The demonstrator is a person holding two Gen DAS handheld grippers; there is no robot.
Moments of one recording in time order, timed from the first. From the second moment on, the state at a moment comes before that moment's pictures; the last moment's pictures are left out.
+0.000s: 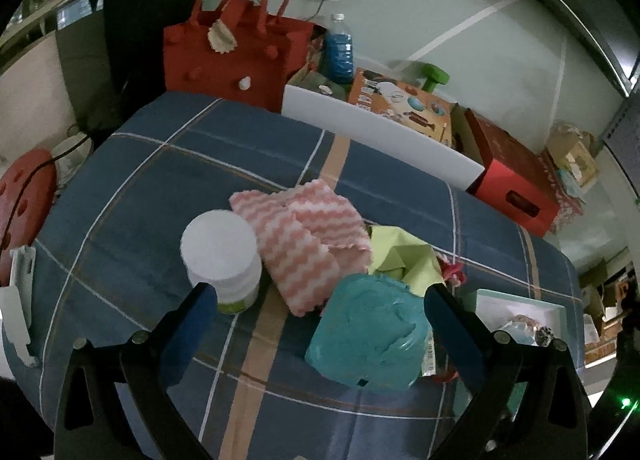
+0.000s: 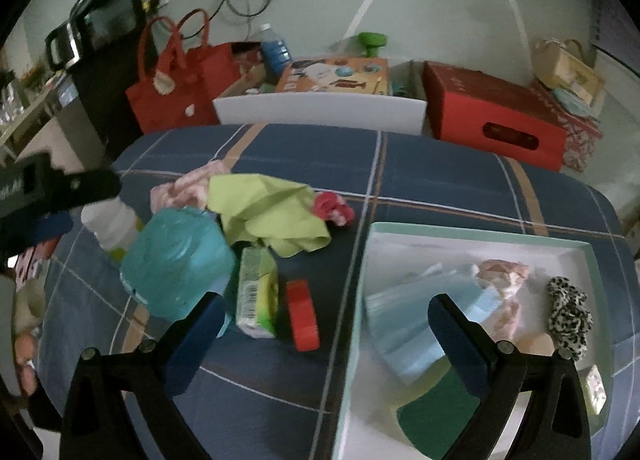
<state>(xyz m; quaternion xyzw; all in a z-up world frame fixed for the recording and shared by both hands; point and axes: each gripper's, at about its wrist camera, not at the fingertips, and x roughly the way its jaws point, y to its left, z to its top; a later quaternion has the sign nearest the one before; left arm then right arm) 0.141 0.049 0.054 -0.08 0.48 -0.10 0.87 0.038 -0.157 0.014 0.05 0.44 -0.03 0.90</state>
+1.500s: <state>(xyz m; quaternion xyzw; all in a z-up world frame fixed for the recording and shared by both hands) 0.287 -0.015 -0.026 0.09 0.66 -0.11 0.74 0.177 -0.201 -0.026 0.09 0.56 0.00 0.82</state>
